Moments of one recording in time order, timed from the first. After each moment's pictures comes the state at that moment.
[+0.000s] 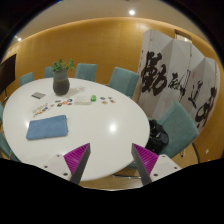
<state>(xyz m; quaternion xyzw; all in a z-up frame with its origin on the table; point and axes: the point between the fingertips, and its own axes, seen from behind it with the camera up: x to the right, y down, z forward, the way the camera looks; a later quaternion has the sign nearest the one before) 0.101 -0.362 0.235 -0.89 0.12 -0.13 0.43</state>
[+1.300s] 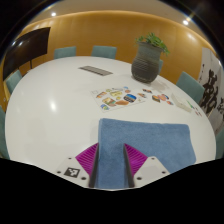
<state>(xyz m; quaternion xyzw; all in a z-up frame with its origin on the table) -0.397 -0.032 -0.008 -0.91 -0.06 -0.05 0.40</state>
